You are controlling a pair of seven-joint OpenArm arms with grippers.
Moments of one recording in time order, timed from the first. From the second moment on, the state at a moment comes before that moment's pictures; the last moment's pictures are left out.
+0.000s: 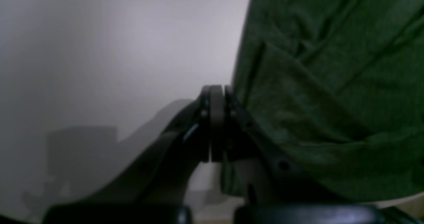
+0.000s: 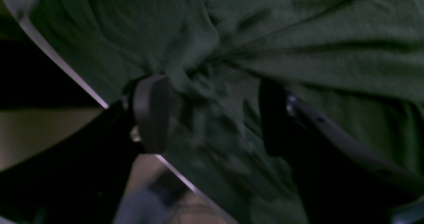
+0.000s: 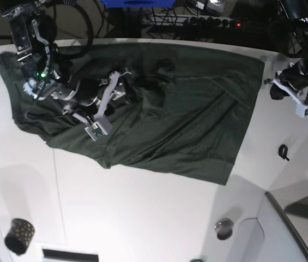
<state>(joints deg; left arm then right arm) 11.8 -20.3 -35.0 73.5 -24.2 -35.0 43.1 -10.8 9.9 -14.7 101.4 26.5 17.4 -50.5</state>
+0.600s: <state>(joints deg) 10.4 -17.6 -35.4 73.8 -24.1 -35.0 43.3 -8.3 11.3 -18.3 93.4 27.9 17.1 -48.8</state>
